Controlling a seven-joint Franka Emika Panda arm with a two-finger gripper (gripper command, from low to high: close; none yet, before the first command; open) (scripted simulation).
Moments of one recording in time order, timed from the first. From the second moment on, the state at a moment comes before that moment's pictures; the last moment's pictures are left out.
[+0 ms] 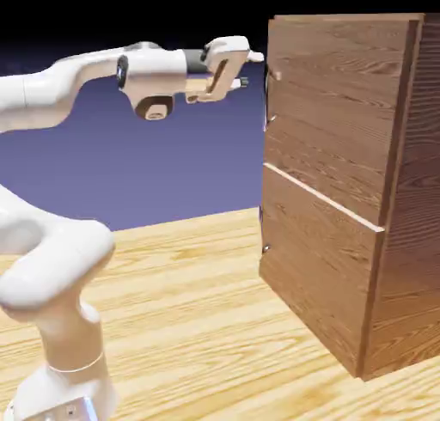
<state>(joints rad) -0.78 -1.09 1.05 -2.30 1.77 3.10 2.55</state>
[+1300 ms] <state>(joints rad) -0.64 -1.69 0.71 -2.88 2.11 2.14 2.74</state>
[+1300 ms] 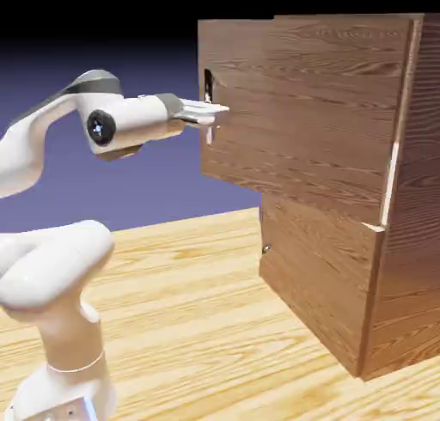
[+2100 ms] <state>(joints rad) -0.96 -1.70 0.14 -3.03 1.75 1.41 2.60</state>
